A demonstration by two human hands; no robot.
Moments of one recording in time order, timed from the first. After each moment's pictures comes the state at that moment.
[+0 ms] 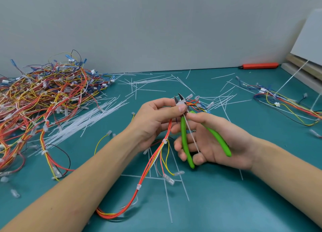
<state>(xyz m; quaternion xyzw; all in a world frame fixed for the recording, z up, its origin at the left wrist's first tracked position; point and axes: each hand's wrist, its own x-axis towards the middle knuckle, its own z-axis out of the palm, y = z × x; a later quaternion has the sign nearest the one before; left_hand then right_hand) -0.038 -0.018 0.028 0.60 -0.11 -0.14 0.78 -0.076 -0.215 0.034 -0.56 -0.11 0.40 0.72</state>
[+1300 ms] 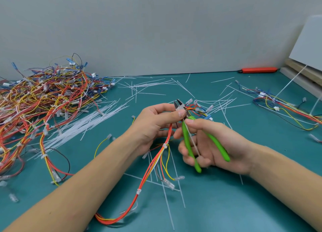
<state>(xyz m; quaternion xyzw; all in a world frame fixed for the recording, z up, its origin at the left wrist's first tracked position) -0.041 -0.017 0.035 0.66 -0.09 -0.15 0.73 -0.079 -0.213 0.033 -0.58 -0.10 0.36 0.72</state>
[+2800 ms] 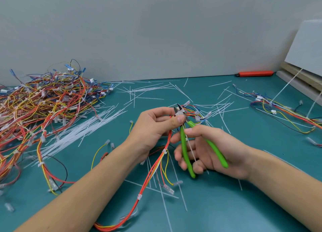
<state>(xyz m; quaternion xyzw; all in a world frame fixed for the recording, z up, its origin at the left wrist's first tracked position) -0.040 -0.023 0.028 0.67 -0.09 -0.08 0.73 -0.076 -0.213 0.031 -0.58 -0.10 0.37 0.72</state>
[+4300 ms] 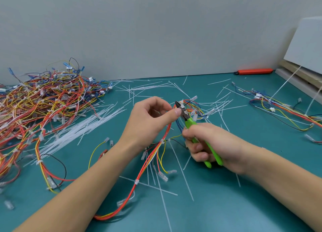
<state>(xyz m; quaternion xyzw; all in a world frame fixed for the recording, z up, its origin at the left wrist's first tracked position) -0.039 -0.017 0.038 0.76 -0.14 0.08 0.62 -0.077 -0.212 0.033 -0.70 -0.05 0.25 0.67</state>
